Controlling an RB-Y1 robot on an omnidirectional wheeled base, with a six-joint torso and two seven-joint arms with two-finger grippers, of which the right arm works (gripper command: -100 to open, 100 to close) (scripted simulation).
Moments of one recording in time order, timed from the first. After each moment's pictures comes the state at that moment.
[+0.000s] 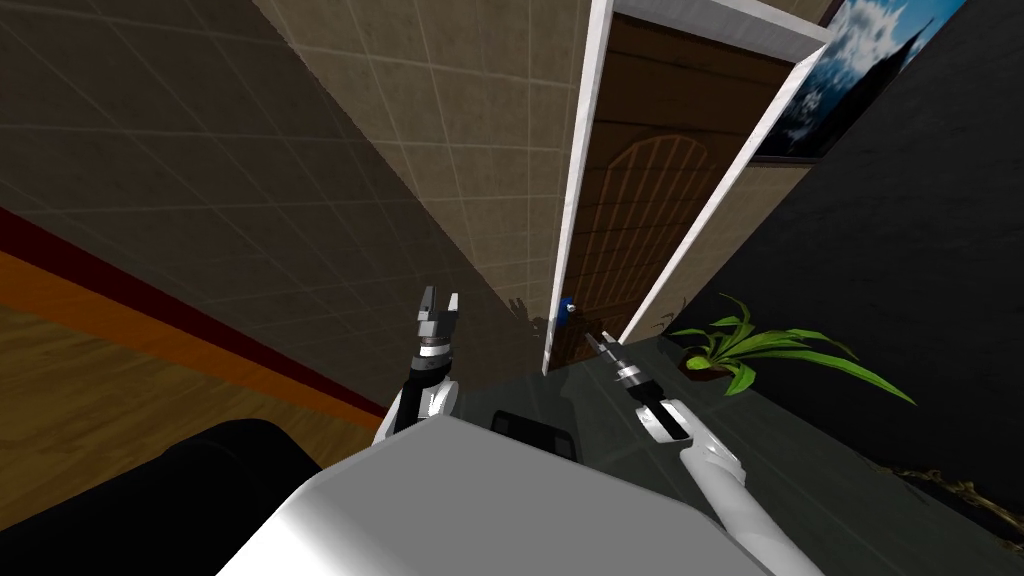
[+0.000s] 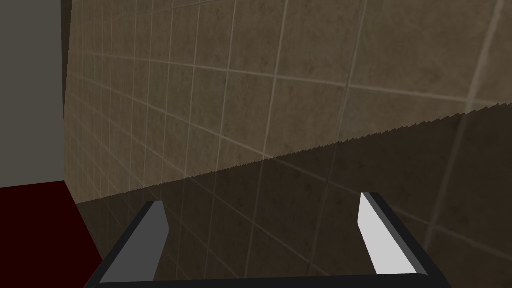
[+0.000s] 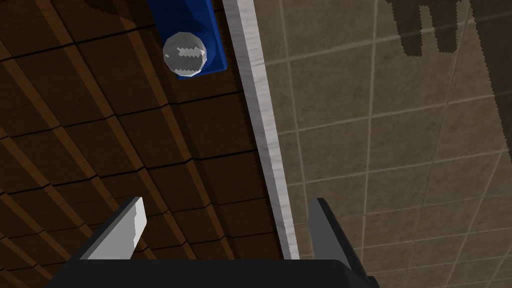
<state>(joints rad) -0.08 -0.39 -0.03 -1.06 0.48 -0.81 0.53</state>
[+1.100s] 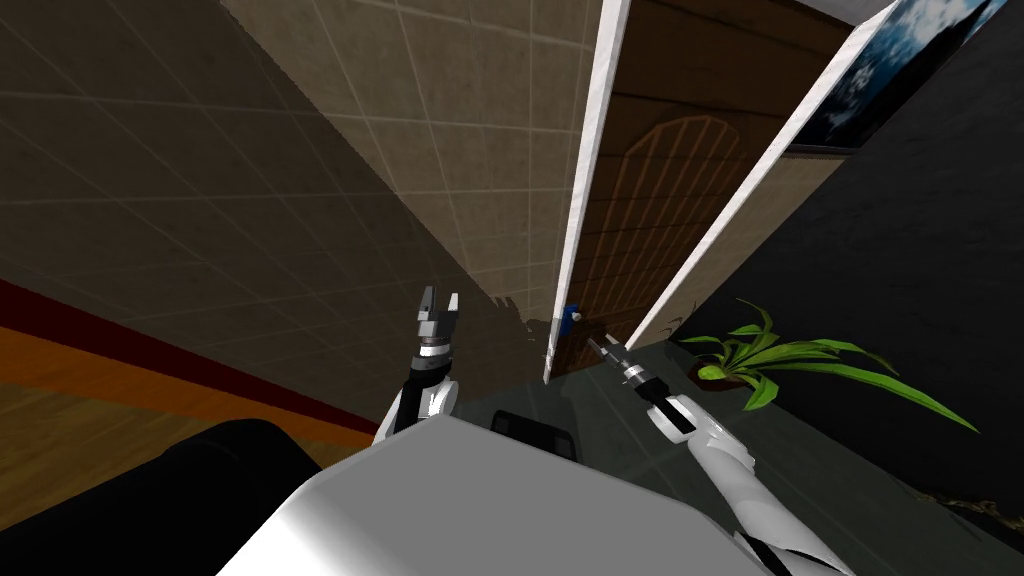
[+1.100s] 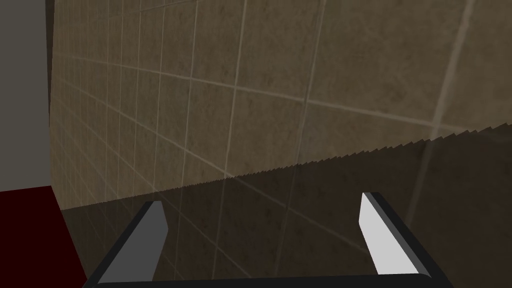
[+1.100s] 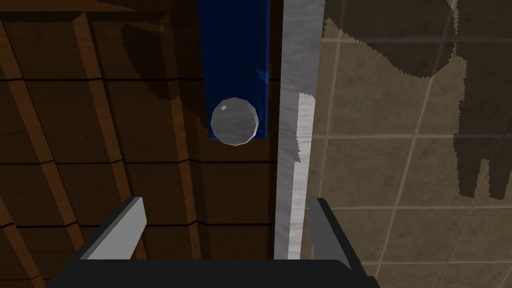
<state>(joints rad) -0.21 -0.46 -0.02 -0.80 0.58 -0.87 0.65</state>
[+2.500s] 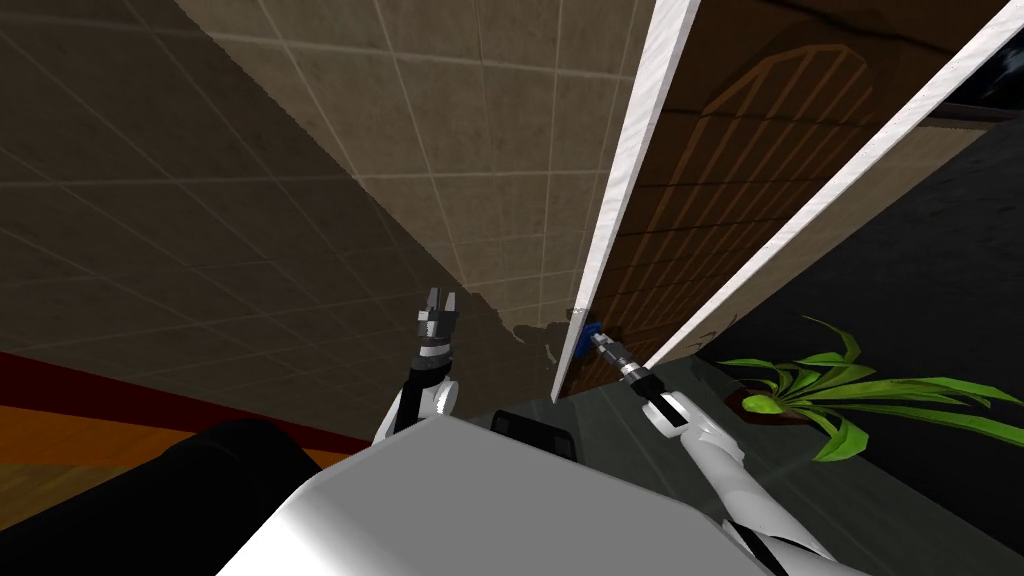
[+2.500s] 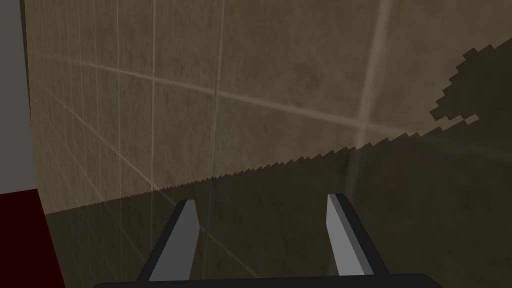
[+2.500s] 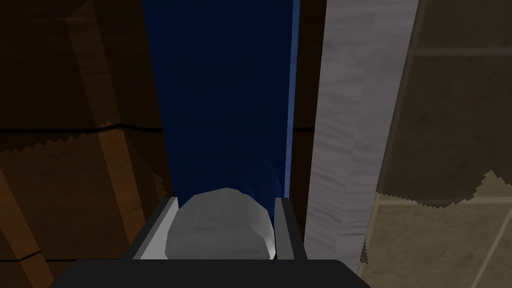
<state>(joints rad) -0.23 -0.44 -0.03 -0.79 0.57 -0.83 0.67</state>
